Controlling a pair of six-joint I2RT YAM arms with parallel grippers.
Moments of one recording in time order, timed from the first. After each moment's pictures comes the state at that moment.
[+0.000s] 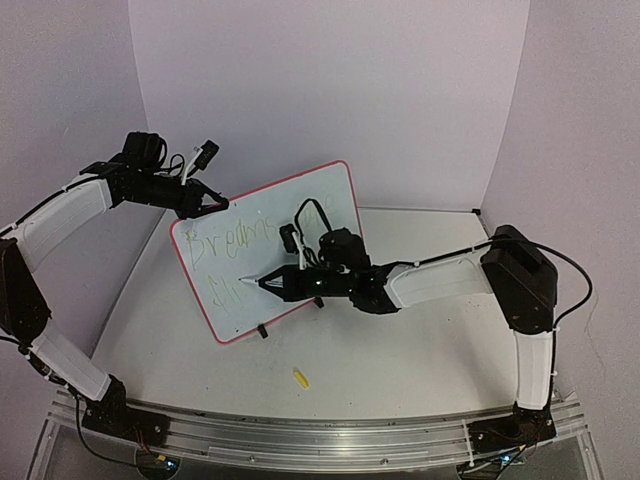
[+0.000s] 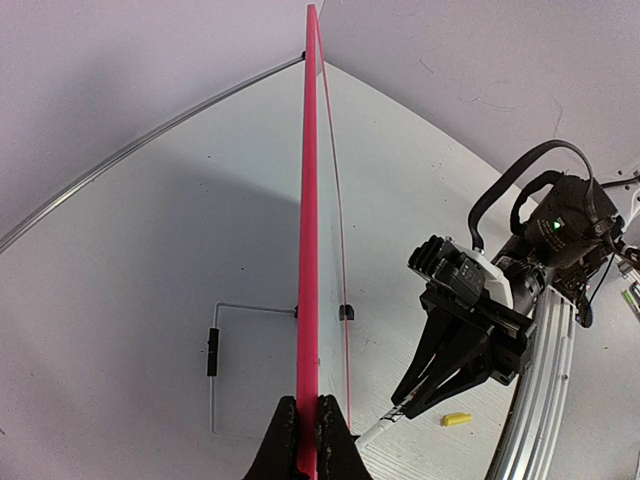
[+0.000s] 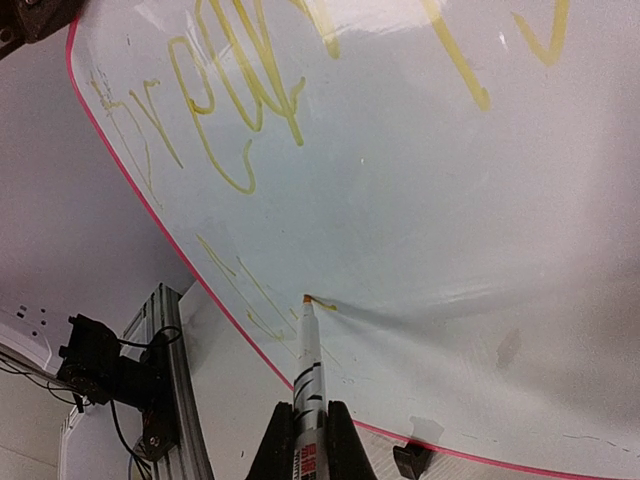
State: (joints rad) left arm -0.27 1.49 1.41 -0.60 0.77 0.26; right arm 0.95 2.06 1.32 0.44 -0.34 0.59
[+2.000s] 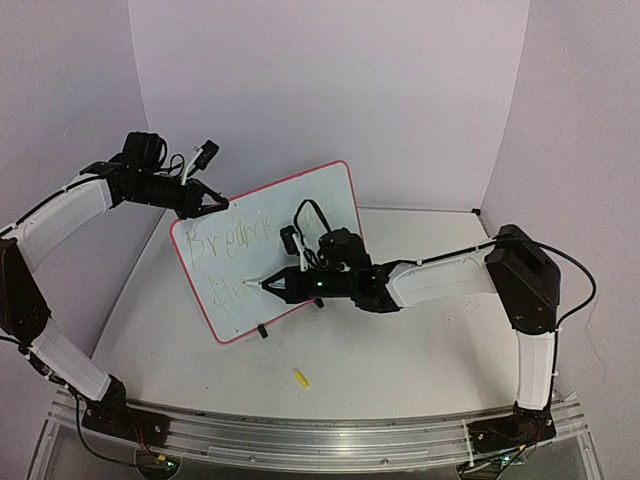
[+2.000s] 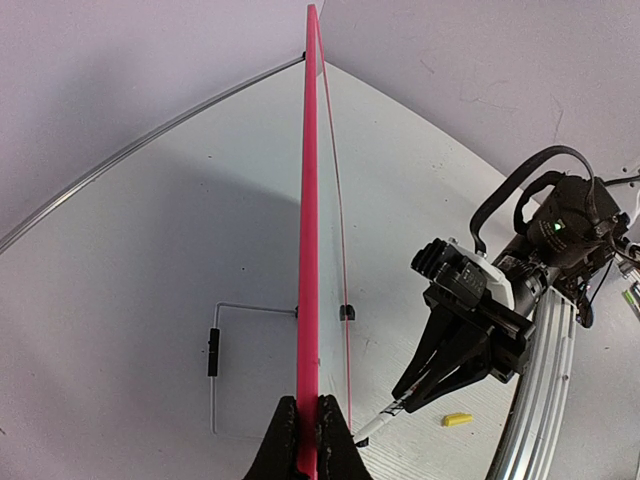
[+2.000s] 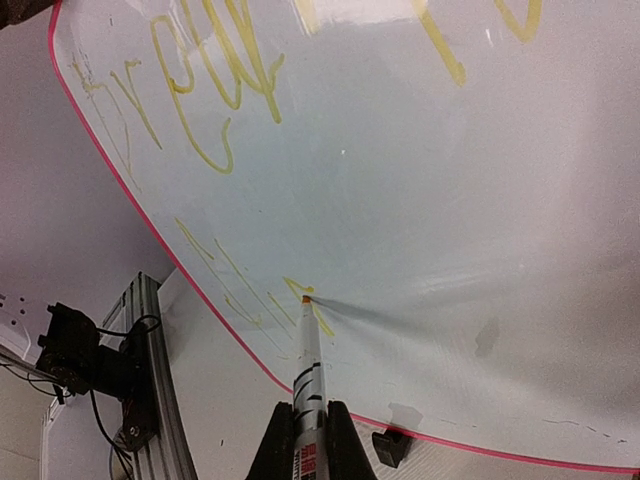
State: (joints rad) left arm -0.27 1.49 1.41 -0.60 0.77 0.26; right arm 0.96 2.05 1.32 0.38 -0.31 0.54
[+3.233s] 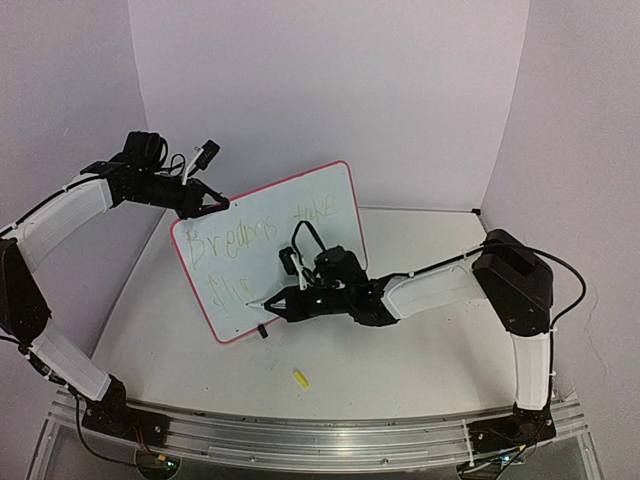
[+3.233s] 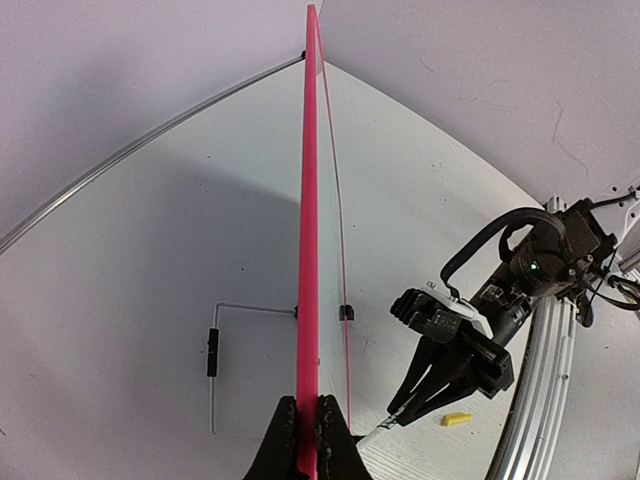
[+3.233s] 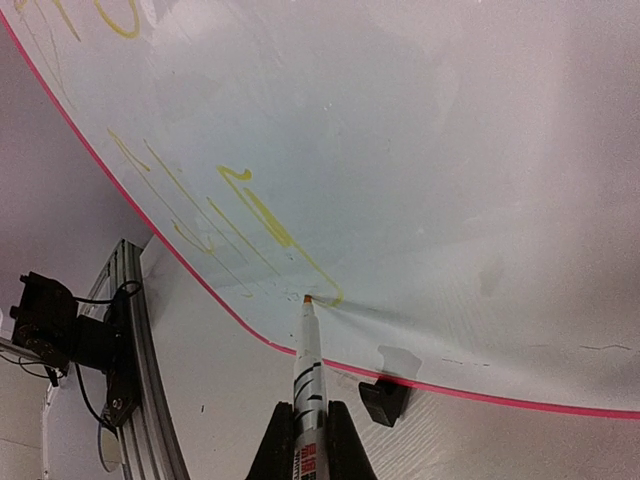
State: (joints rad) left arm -0.28 1.49 1.41 -0.60 0.77 0.26; right arm 0.98 2.08 1.26 0.38 -0.31 0.57
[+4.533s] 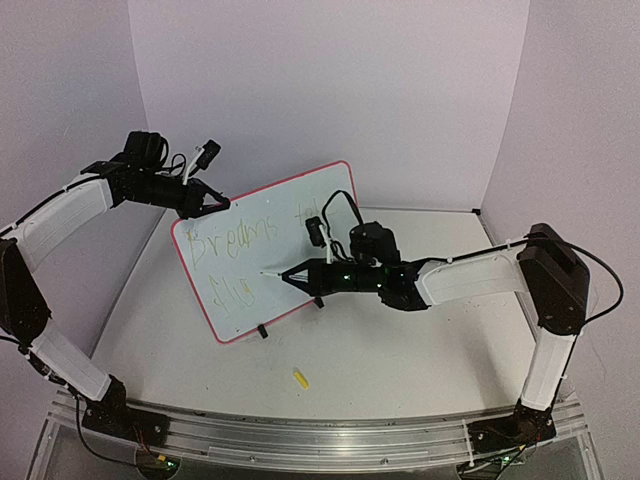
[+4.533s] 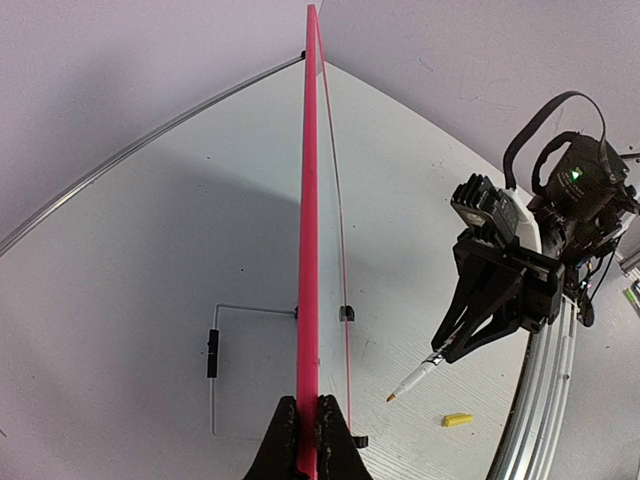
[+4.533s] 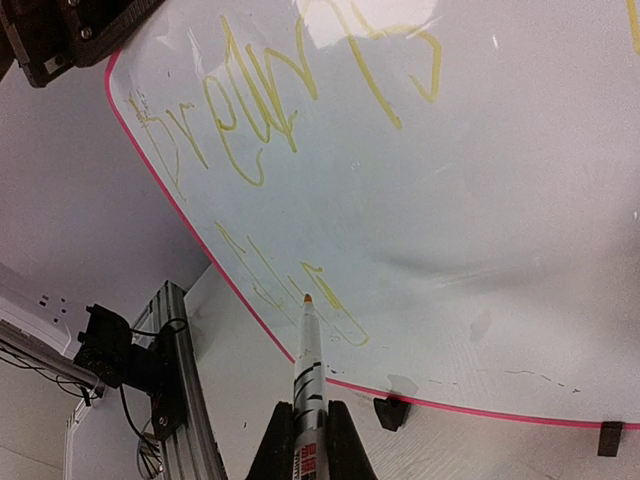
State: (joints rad) left arm -0.28 1.49 1.41 -0.60 0.76 0.26; right arm 0.90 1.89 1.15 0.45 -0.38 0.57
